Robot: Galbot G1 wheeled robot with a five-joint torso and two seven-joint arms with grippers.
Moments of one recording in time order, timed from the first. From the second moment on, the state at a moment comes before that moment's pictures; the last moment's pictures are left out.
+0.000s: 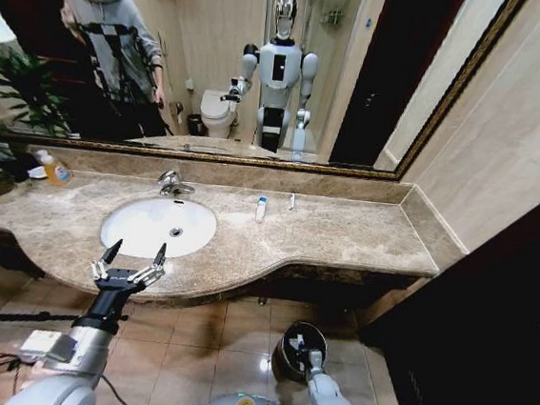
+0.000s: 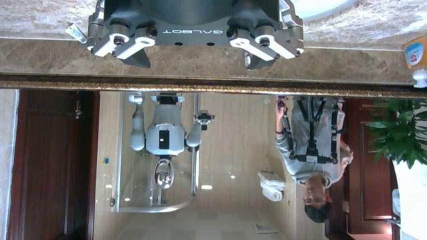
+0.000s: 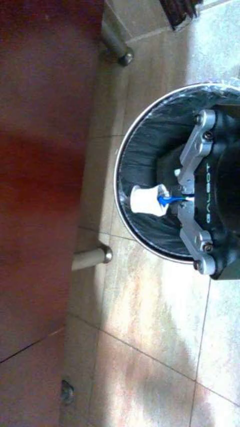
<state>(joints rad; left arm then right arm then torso) 1.84 -1.36 -0.82 -2.47 -0.37 0.04 0.05 -1.00 1.50 0.51 0.56 -0.04 0.12 -0.07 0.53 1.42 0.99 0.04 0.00</state>
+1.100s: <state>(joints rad) 1.84 -1.36 -0.82 -2.47 -0.37 0.04 0.05 -1.16 1.47 0.52 0.80 -0.01 0.14 -0.06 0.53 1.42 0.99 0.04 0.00</state>
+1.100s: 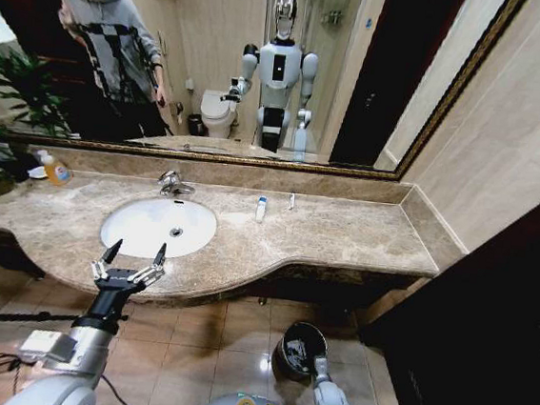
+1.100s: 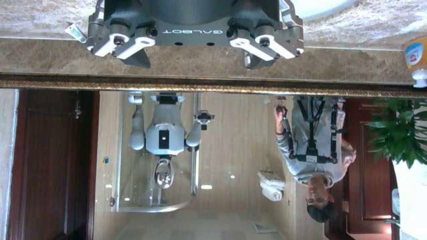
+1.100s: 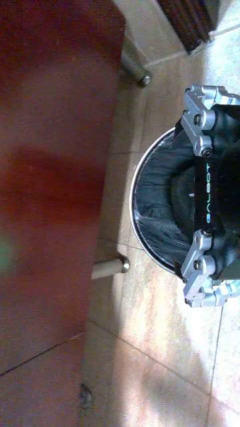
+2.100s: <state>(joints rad) 1.84 -1.36 -0.82 -2.47 -0.37 0.04 0.05 -1.77 1.55 0.63 2.13 -0.01 0.13 0.06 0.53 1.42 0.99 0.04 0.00</state>
